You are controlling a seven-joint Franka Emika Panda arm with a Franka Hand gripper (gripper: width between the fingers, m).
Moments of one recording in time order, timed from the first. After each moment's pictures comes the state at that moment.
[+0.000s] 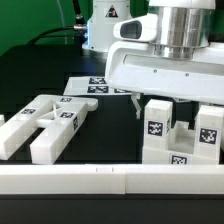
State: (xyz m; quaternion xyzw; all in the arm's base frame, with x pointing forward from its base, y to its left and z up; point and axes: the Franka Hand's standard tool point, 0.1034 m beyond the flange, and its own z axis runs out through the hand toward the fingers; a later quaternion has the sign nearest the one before) arm 0.593 0.053 0.033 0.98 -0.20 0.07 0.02
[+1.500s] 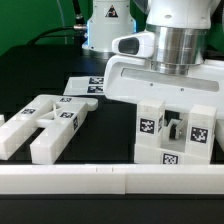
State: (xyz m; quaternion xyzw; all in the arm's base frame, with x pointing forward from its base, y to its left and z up) arm 0.585 0.049 0.015 0.98 -0.20 0.05 0.03
